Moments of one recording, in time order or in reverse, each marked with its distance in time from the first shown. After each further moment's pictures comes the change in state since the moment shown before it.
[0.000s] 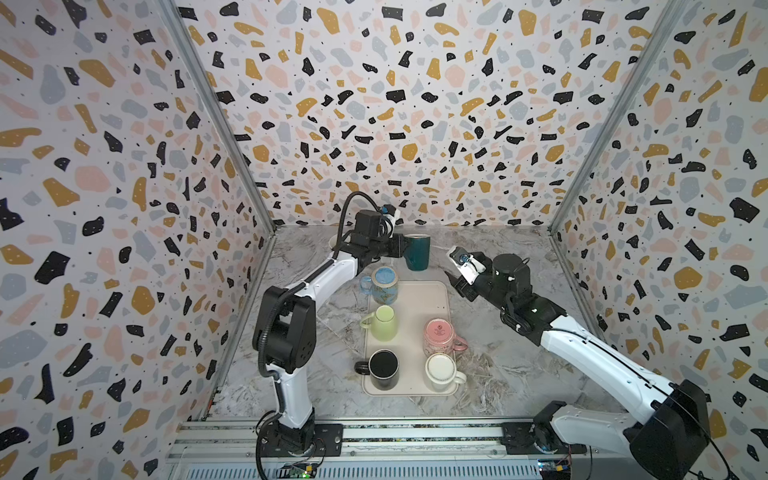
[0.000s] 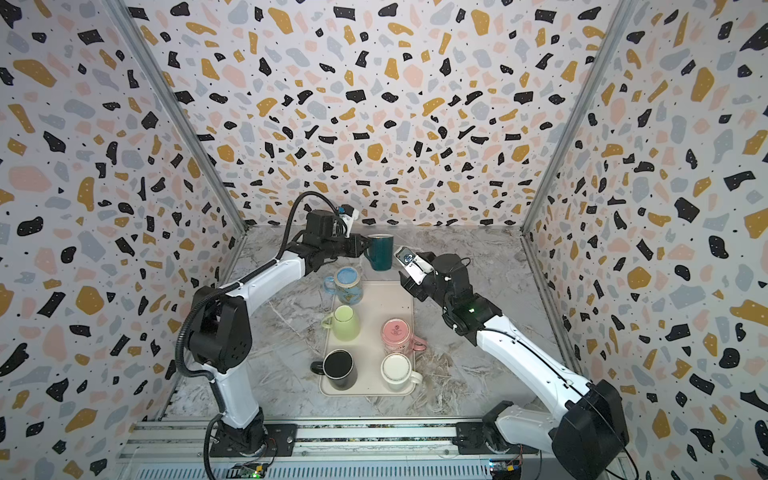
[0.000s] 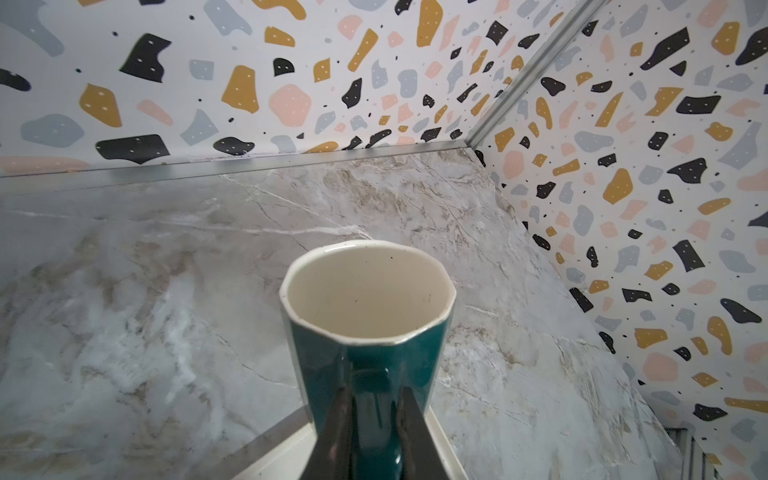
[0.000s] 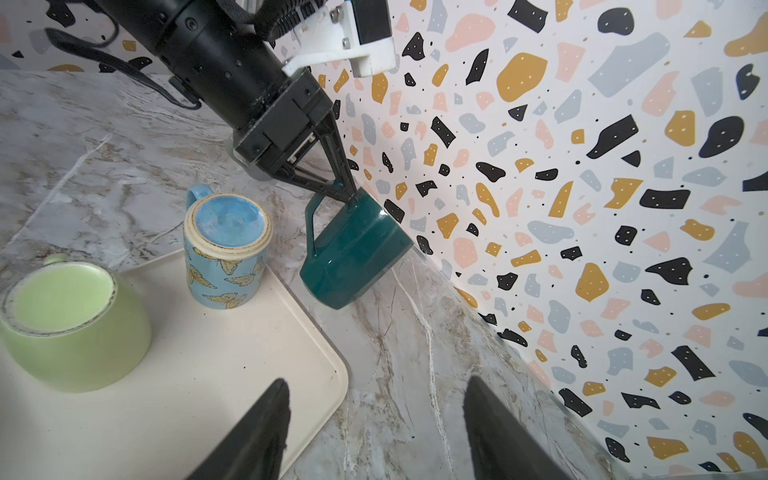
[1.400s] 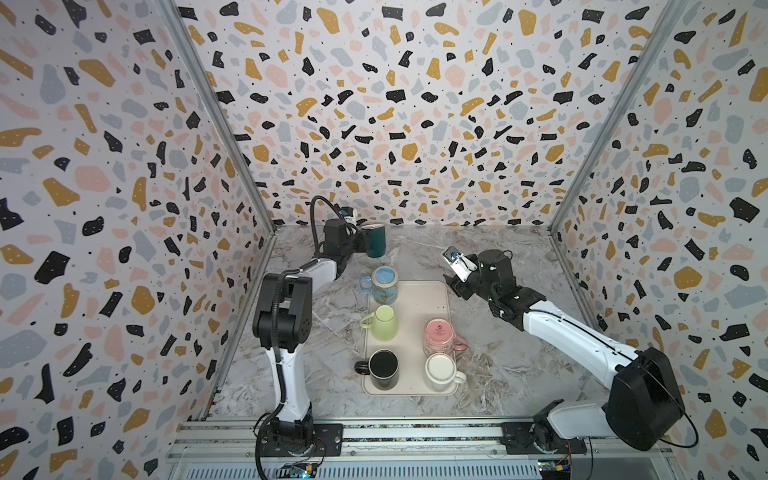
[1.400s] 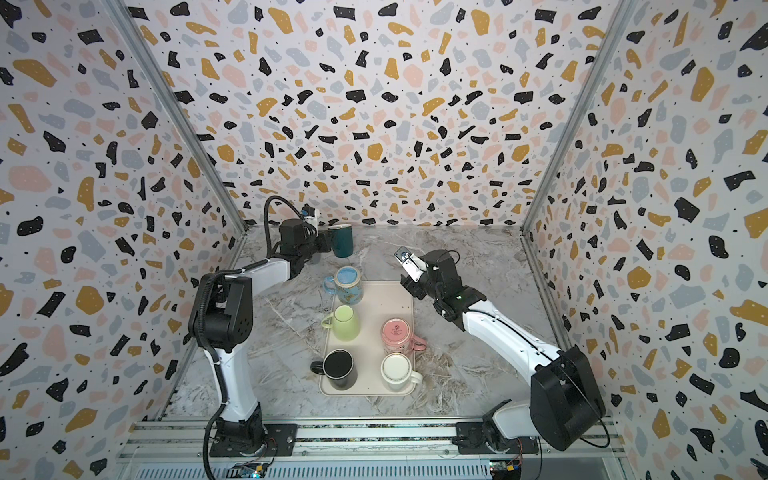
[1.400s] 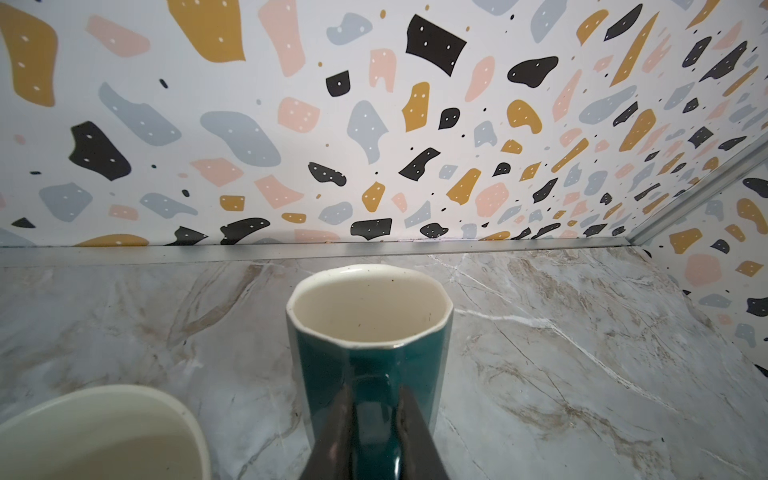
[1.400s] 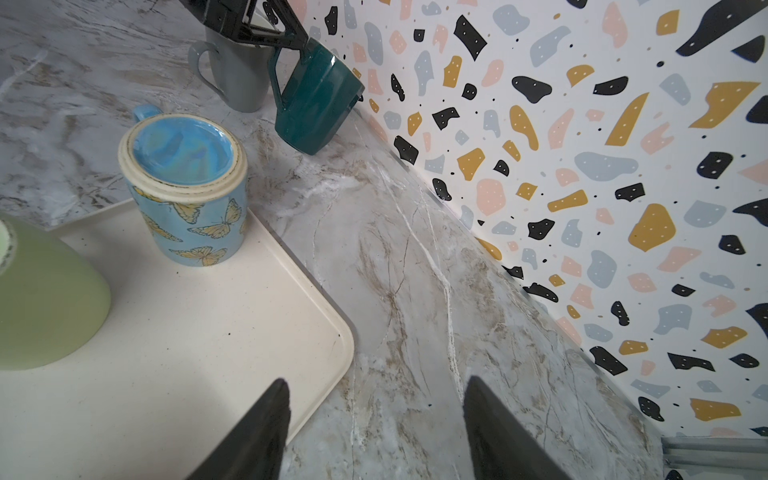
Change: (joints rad) left arm 0.209 0.139 -0.153 0.452 -0.150 0.055; right arm -0.045 0.170 0.026 -0.005 -0.006 0.015
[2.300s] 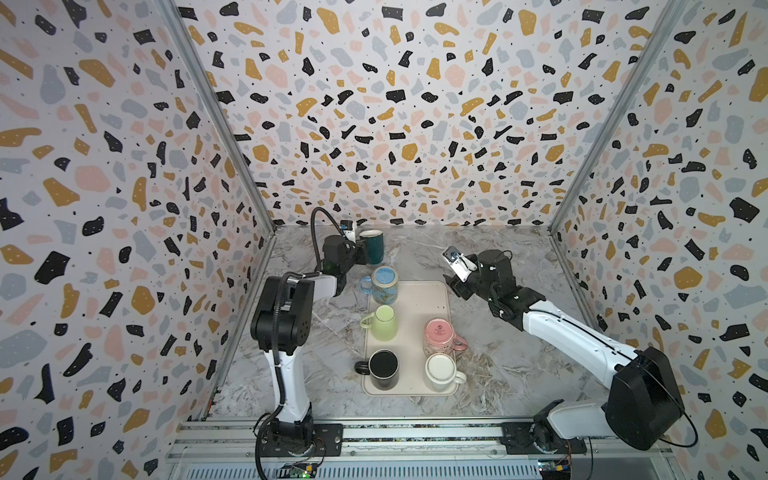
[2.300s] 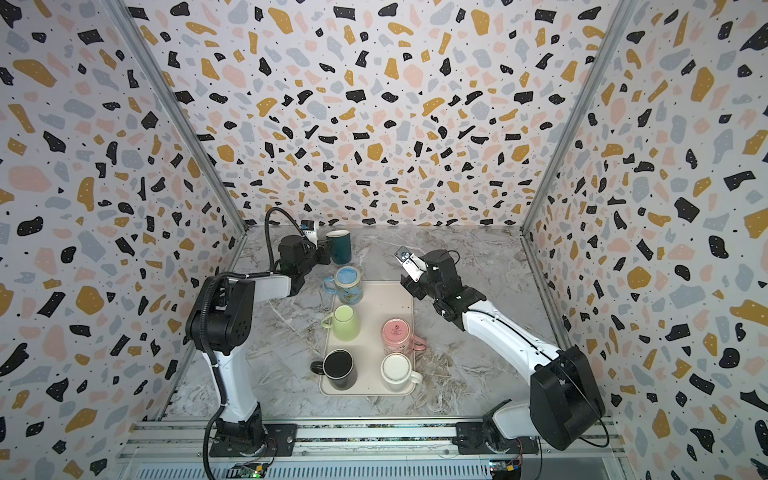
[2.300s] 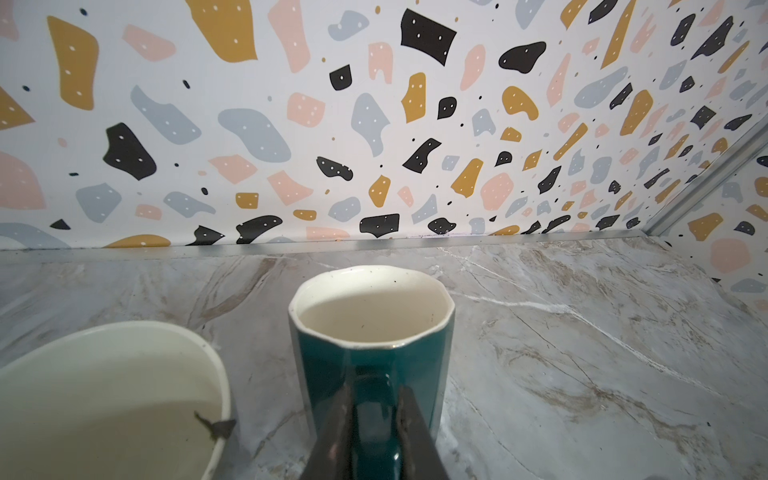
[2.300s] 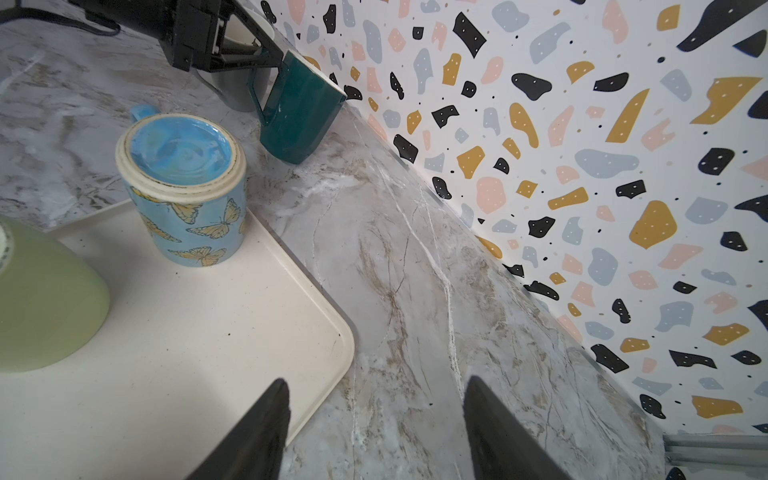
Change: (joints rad) left arm 0.000 -0.026 -0.229 0.291 -0.033 0.065; right arm 0.000 0.003 0.000 0.002 0.006 0.006
